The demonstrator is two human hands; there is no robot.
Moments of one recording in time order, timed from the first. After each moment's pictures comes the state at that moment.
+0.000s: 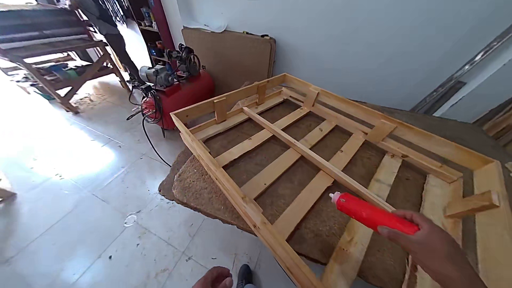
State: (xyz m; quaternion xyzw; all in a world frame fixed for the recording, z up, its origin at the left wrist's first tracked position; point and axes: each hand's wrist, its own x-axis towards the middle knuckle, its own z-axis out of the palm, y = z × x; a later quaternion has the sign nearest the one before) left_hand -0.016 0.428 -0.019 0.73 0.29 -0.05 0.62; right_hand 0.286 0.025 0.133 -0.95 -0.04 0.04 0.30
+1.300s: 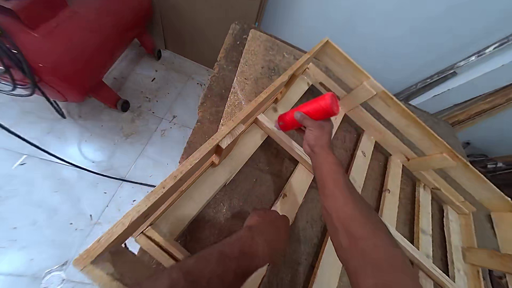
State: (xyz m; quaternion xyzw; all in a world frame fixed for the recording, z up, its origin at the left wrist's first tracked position) left_hand 0.563 0.789 0.031 0.85 -0.18 -0.45 0.22; right_hand 0.781 0.692 0.018 -0.70 0.02 -0.04 0.72
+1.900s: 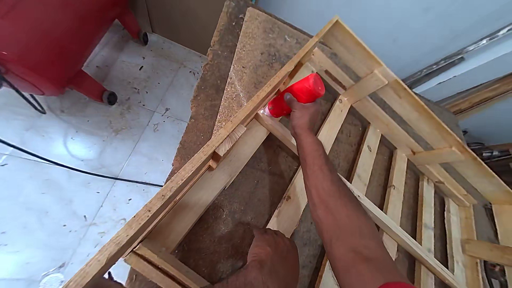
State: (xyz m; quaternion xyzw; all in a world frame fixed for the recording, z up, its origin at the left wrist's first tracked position) left_hand 0.552 0.782 0.032 0.83 -0.25 -0.47 0.16; right_hand 0.850 0.731 -0.036 -0.77 0.06 -0.12 0.62
